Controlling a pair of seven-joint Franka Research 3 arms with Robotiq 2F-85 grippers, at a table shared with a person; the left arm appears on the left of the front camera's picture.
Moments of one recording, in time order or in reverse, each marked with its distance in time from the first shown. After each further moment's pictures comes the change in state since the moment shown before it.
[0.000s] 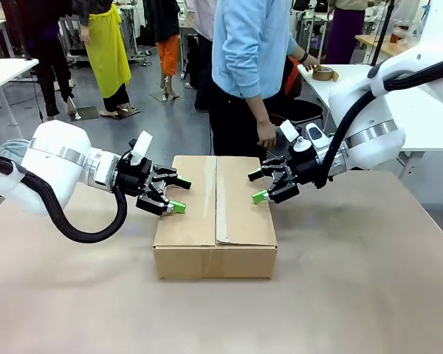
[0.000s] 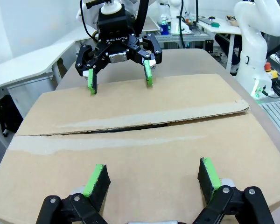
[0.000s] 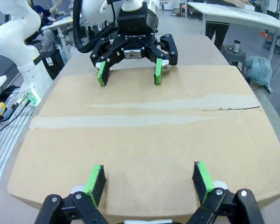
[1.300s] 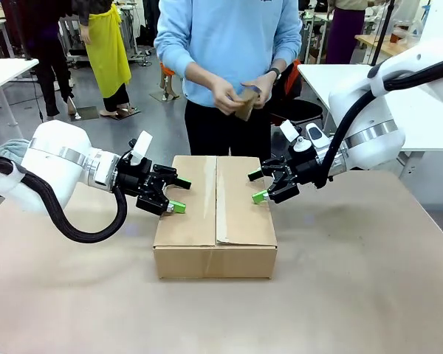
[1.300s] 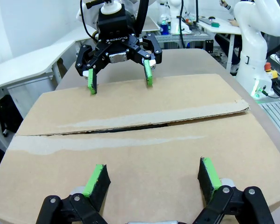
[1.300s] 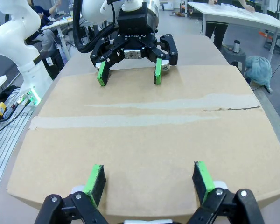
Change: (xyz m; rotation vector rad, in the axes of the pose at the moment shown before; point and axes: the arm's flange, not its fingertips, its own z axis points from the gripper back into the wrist) left arm 0.000 0.000 0.000 0.000 0.000 0.000; right arm 0.000 0.000 0.000 0.000 0.000 0.000
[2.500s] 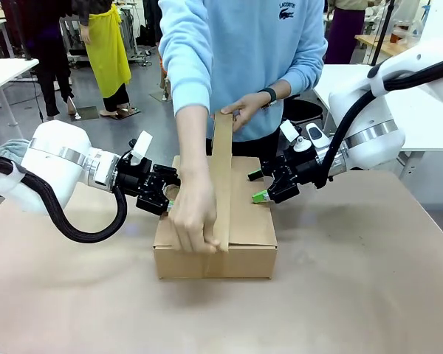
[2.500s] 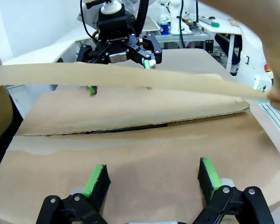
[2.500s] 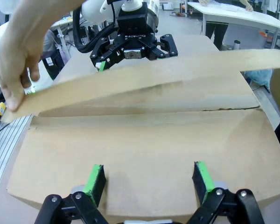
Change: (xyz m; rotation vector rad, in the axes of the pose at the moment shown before) left arm 0.000 0.000 0.000 0.000 0.000 0.000; right arm 0.000 0.000 0.000 0.000 0.000 0.000
